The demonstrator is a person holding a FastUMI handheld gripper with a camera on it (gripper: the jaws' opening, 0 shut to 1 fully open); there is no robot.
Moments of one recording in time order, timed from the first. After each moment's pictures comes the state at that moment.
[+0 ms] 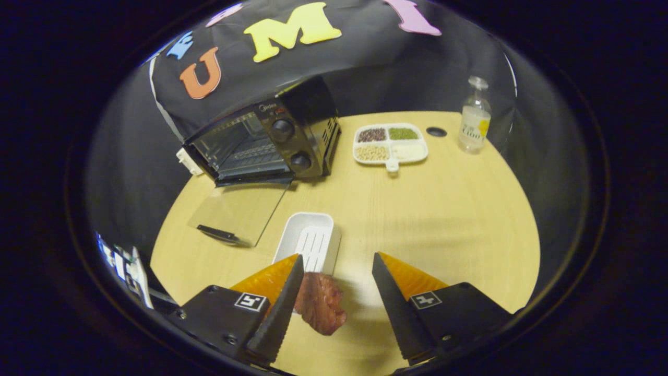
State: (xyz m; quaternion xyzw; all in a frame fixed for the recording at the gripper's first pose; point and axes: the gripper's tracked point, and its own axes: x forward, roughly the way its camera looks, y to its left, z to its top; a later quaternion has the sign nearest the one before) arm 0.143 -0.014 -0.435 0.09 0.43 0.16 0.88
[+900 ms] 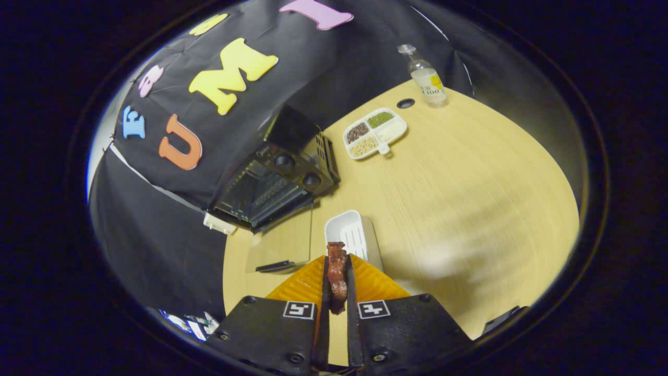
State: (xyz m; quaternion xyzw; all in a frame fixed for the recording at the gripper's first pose) arm 0.127 0.021 -0.372 0.31 0.39 0.11 0.86
